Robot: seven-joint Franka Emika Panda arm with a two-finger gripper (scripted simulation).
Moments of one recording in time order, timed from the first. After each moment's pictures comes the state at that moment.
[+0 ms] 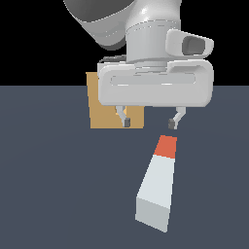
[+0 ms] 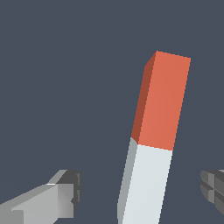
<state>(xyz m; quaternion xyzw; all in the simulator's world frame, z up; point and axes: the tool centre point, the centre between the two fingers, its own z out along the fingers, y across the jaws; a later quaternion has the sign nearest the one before) 0.050 -0.055 0.121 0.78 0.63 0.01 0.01</state>
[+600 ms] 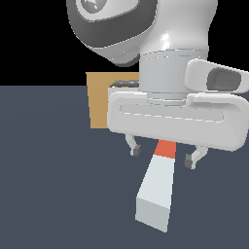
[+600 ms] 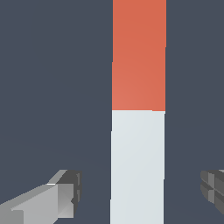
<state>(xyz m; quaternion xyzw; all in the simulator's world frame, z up) 0.065 -0.105 0.075 0.83 0.55 0.00 0.00</state>
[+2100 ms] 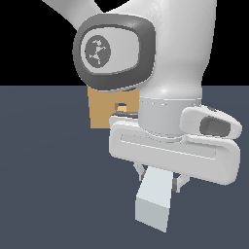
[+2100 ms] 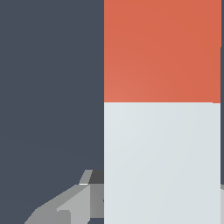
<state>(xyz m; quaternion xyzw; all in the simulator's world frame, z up) 0.066 -0.108 0.023 0.84 0.55 0.00 0.00</state>
